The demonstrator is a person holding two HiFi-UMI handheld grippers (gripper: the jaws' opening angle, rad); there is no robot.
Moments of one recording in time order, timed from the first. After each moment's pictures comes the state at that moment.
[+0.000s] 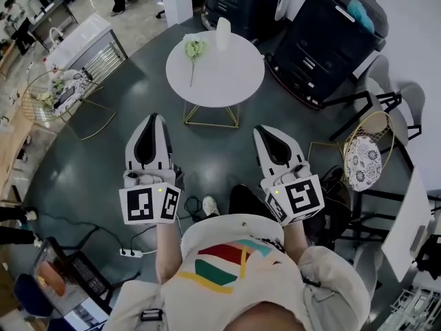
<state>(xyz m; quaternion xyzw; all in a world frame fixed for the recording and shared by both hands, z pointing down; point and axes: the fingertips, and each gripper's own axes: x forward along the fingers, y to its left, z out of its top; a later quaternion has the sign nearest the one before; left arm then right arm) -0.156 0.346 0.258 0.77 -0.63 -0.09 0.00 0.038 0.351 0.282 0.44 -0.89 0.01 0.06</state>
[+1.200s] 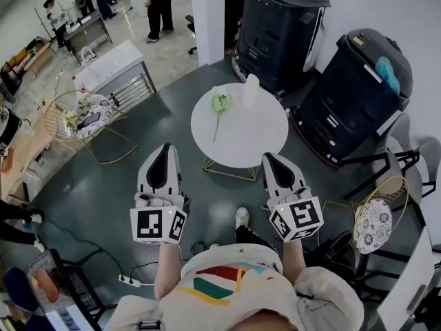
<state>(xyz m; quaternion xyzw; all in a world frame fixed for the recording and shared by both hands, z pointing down) -0.184 0.249 0.248 0.74 -0.67 -0.06 -0.04 0.022 0.211 0.289 0.41 -0.91 0.03 0.01</state>
